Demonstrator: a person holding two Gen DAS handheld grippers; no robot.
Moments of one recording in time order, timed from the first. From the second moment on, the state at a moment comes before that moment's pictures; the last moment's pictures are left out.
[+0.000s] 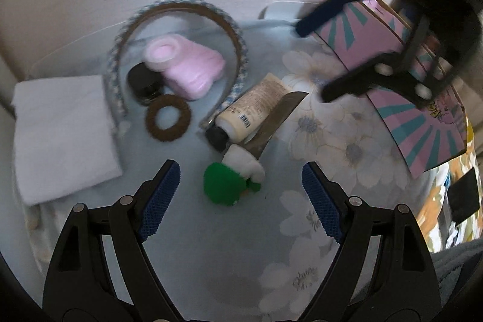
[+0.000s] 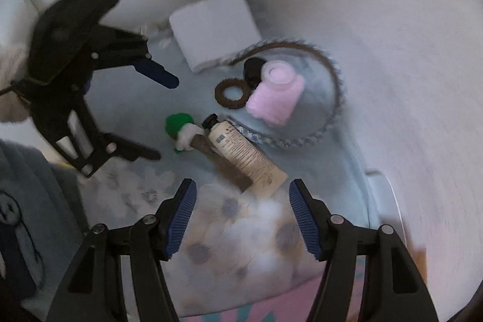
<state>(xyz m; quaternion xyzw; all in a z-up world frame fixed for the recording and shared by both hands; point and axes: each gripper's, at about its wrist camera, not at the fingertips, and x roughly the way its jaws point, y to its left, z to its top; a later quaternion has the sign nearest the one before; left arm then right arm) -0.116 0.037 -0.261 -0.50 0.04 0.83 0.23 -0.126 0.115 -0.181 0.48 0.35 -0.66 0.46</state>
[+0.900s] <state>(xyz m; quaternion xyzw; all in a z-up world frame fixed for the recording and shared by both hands) -0.133 0.057 -0.292 -0.50 0.08 0.82 0.27 -0.144 0.061 -0.242 0.49 0.35 -0.58 0.55</state>
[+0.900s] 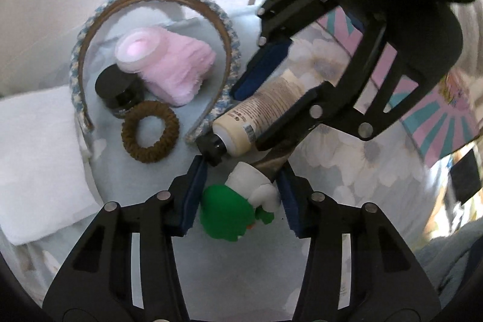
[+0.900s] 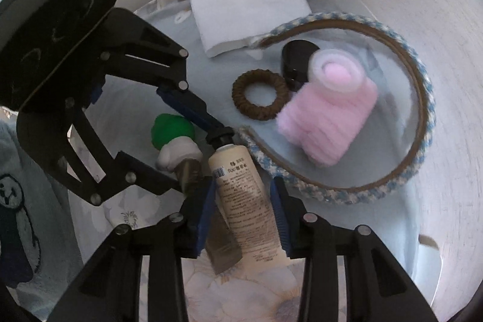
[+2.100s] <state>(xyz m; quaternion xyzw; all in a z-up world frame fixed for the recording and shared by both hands) -0.088 0.009 -0.178 -0.44 0.02 0.88 0.19 -0.122 0.151 -0.120 0.51 0.03 -0.77 0.38</state>
